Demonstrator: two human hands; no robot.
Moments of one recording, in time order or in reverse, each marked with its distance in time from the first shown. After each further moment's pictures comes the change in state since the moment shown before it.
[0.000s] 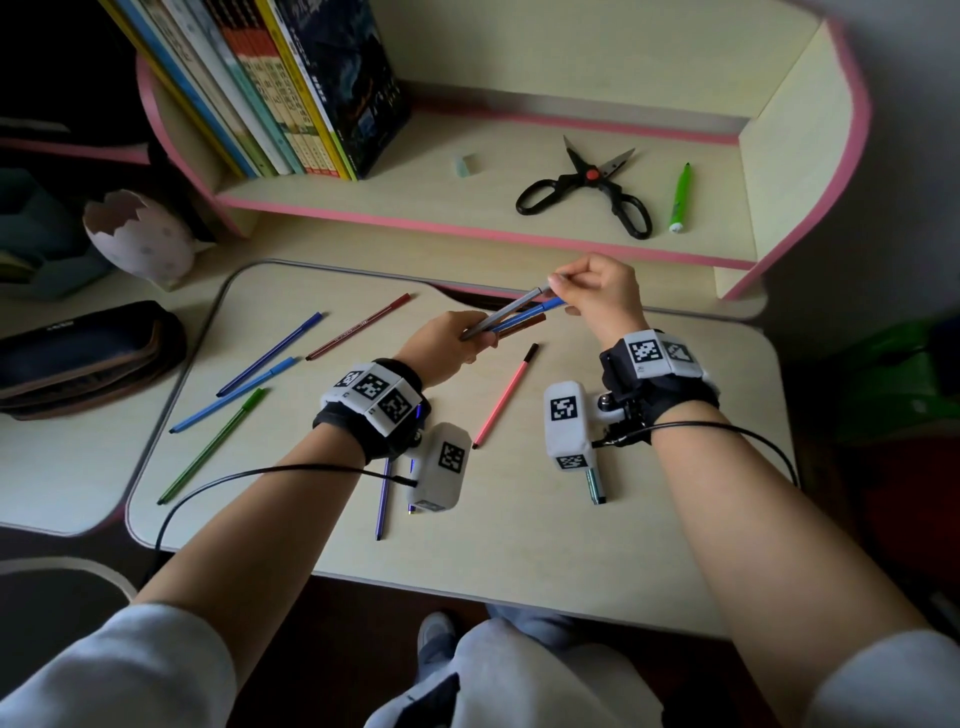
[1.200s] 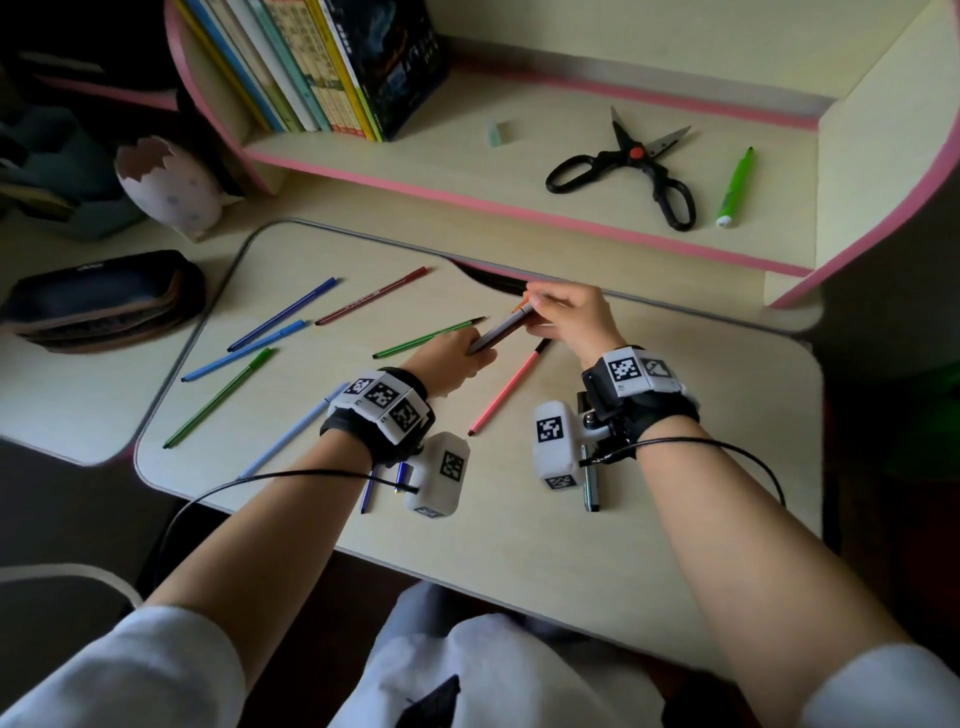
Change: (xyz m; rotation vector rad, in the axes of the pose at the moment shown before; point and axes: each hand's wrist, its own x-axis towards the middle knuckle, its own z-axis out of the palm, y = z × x) left_hand 0.000 -0.012 0.034 0.057 -0.072 -0.306; right_hand 0.011 0.042 0.031 0.192 -0.307 0.135
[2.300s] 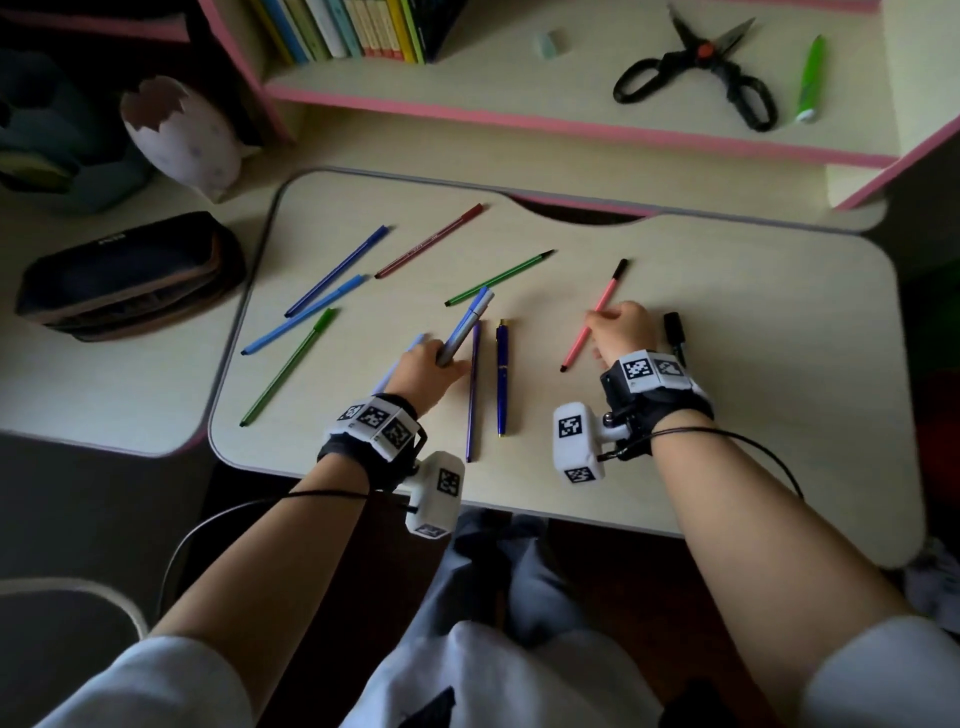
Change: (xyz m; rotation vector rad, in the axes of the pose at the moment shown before) left_hand -0.045 -0.150 -0.008 -0.158 0.072 -0.091; right_hand -0.052 0.059 0.083 -0.388 0.431 0.379
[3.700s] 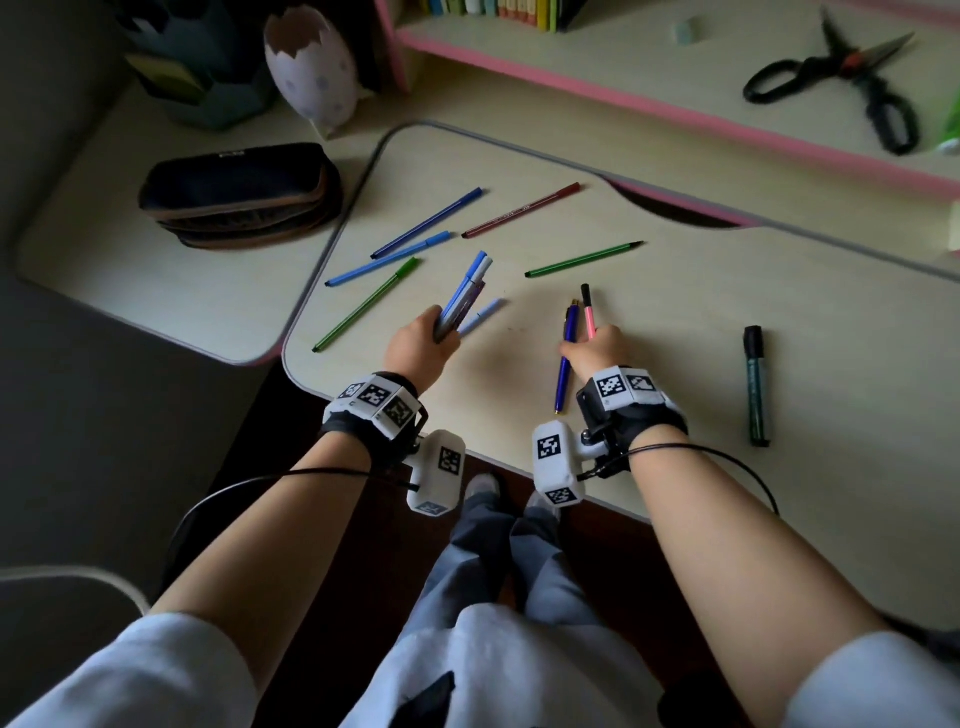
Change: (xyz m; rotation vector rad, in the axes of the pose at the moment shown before) left_hand -0.041 -0.051 -0.036 -0.011 0.288 0.001; right_hand -0.057 -0.012 0.073 -0.252 -0.228 -0.064
